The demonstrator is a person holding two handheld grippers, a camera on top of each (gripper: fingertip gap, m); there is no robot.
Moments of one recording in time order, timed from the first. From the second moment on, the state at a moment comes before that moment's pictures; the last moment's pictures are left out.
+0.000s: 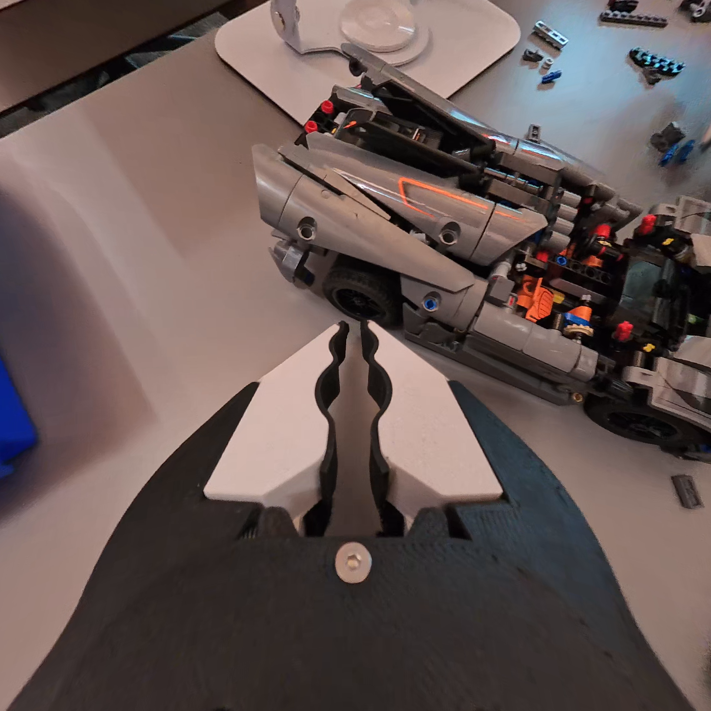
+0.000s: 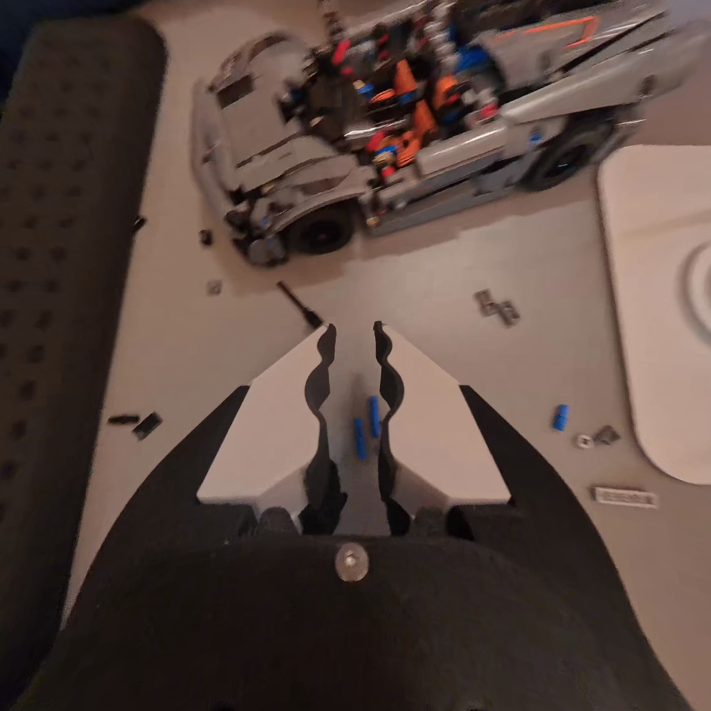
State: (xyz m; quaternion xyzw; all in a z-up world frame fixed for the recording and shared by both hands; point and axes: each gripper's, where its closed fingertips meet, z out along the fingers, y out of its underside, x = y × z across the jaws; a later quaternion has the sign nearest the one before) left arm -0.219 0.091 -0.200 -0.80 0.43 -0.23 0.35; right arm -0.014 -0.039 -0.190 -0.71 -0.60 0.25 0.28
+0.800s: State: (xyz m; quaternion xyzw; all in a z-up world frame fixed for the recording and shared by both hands) left arm -0.218 0.098 -0.206 -0.81 0.43 -0.20 0.35; right arm -0.026 -0.058 -0.224 -0.69 -0.64 0.23 0.23
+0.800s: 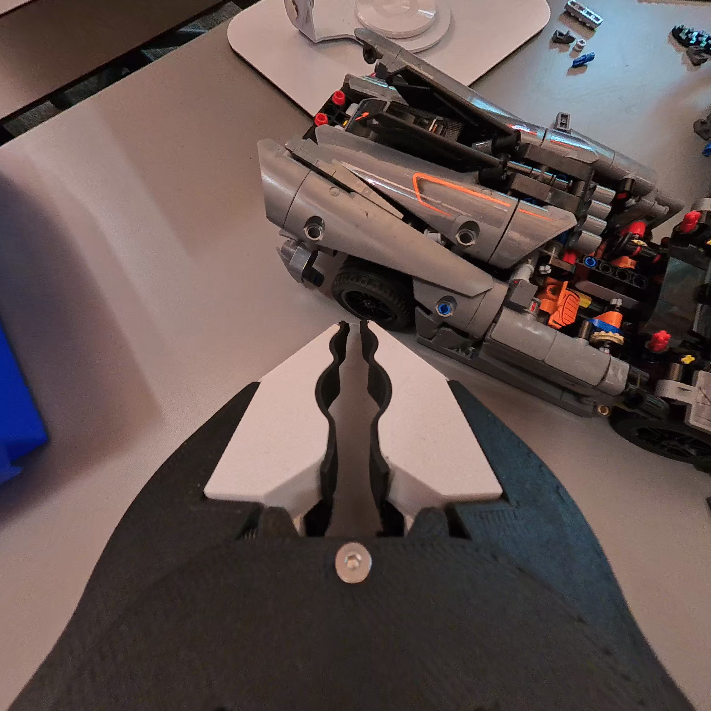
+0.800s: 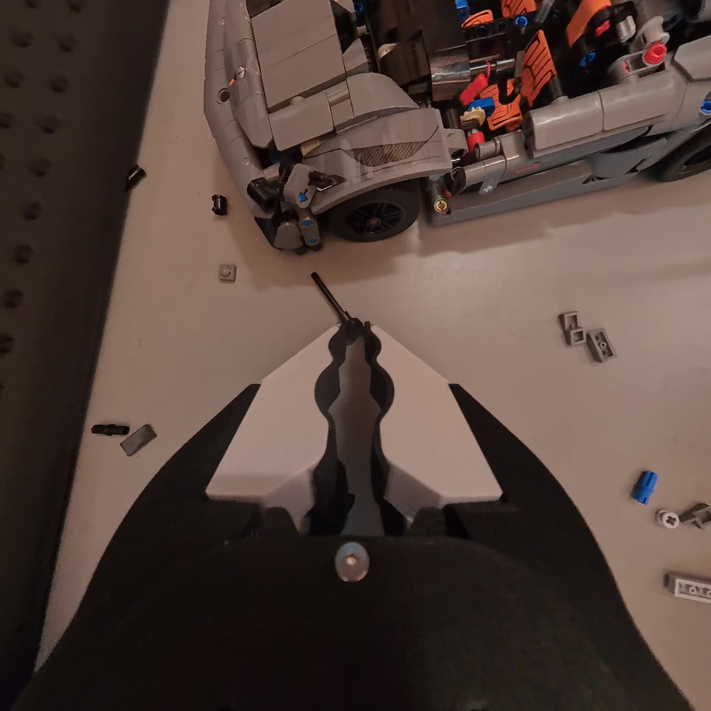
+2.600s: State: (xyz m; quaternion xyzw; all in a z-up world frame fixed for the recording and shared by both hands) left arm -0.220 0.098 -0.213 -0.81 0.43 -0.18 0.34; right arm 0.020 -0.022 -0.210 -0.74 -0.57 0.22 0.28
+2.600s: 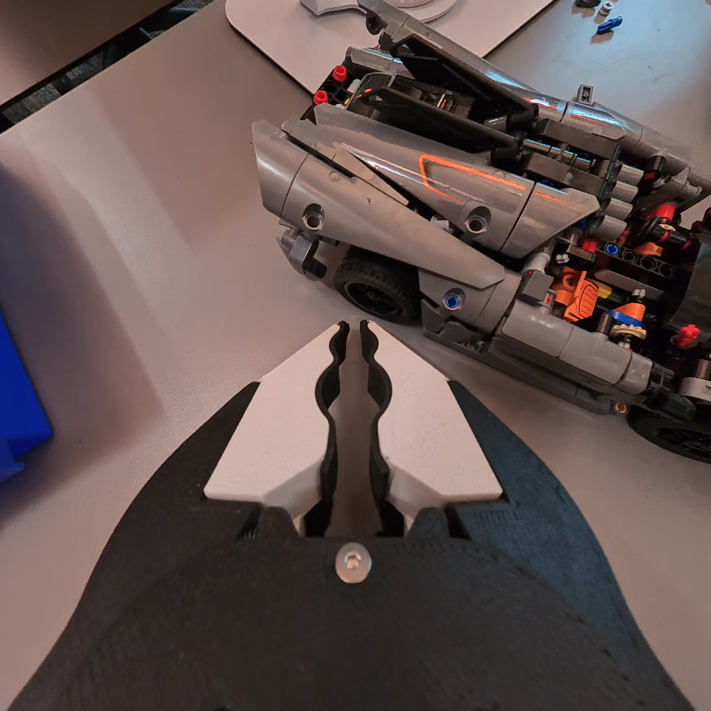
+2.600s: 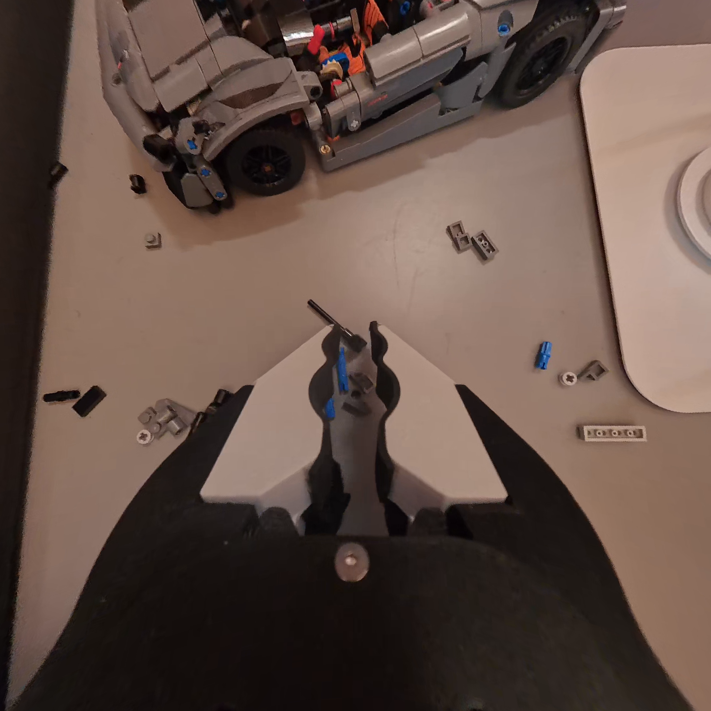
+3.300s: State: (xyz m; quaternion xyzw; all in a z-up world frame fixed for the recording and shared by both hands) left arm -0.221 0.099 -0.214 -0.82 0.43 -0.18 0.34; right arm -0.062 -0.081 -0.177 -0.66 -0.63 0.30 0.29
